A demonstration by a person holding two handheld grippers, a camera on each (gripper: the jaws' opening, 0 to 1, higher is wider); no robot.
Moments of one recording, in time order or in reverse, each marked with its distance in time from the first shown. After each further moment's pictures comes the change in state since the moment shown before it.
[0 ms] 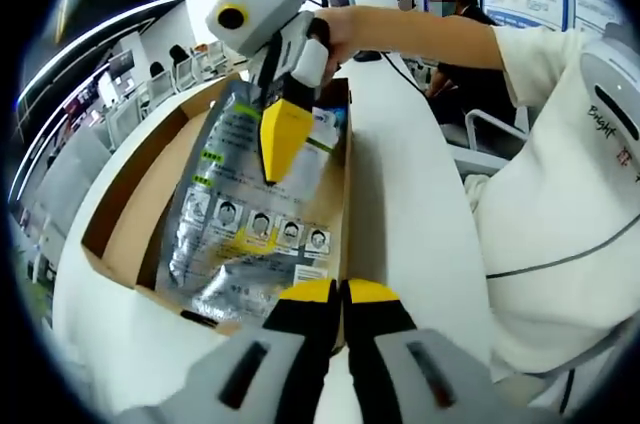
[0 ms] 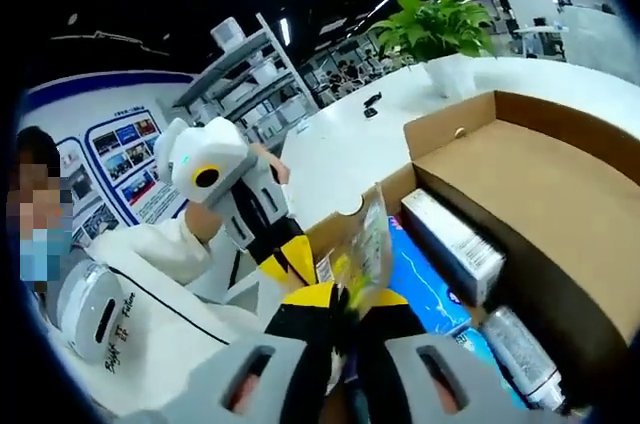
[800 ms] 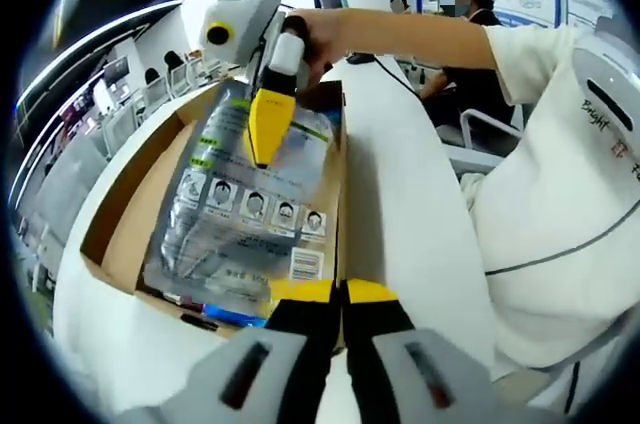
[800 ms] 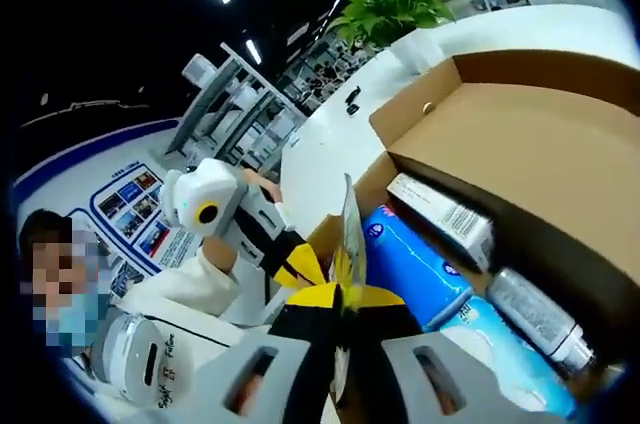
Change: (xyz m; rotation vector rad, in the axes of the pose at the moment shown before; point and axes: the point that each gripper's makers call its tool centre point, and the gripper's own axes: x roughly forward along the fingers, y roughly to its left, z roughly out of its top) left arm -0.001 -0.001 0.001 0.050 -0.022 -0.022; right arm -0.017 0.001 -0.001 0.228 0.004 0.027
